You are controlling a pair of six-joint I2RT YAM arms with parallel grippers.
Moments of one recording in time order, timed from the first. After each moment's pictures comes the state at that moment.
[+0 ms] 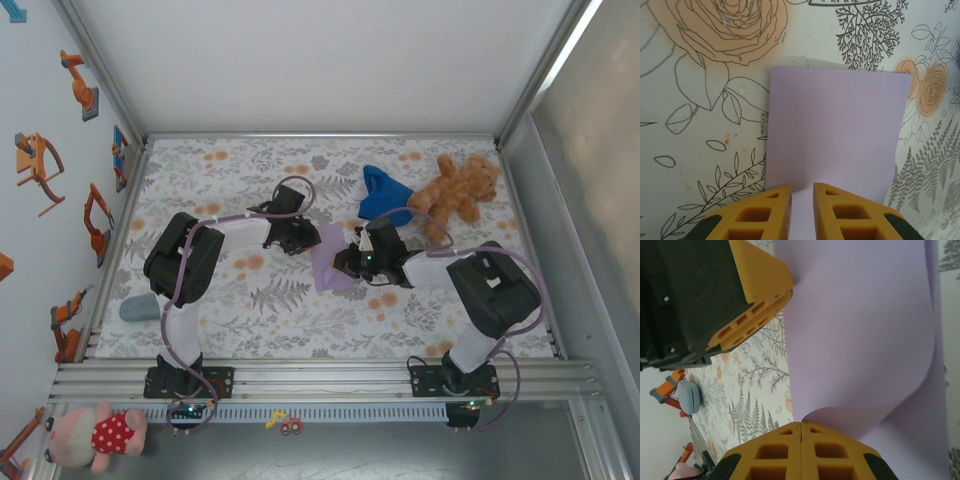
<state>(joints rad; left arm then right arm) -0.63 1.99 1.20 -0.26 0.29 -0.88 0.57 1.70 0.67 0.27 -0.54 0.93</state>
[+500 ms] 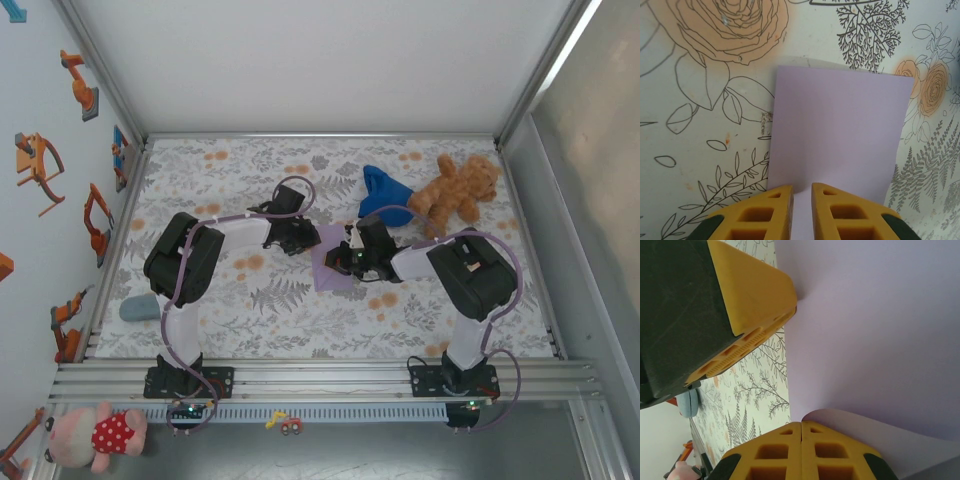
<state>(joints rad) -0.63 1.99 1.20 -0.26 0.29 -0.88 0.59 1.84 0.75 0.34 -0.57 0.93</state>
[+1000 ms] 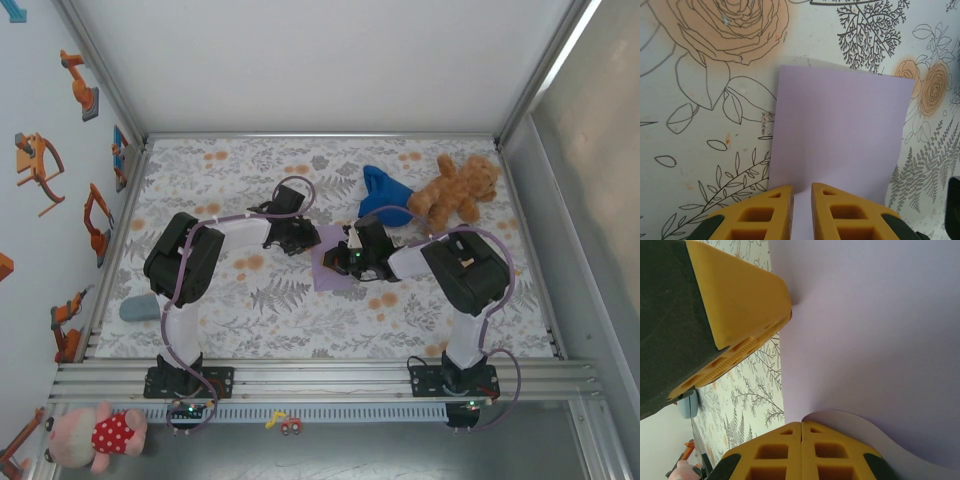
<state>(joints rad) -0.63 1.99 1.20 -0.26 0.29 -0.88 0.59 1.88 0.76 0.38 -0.59 0.94</state>
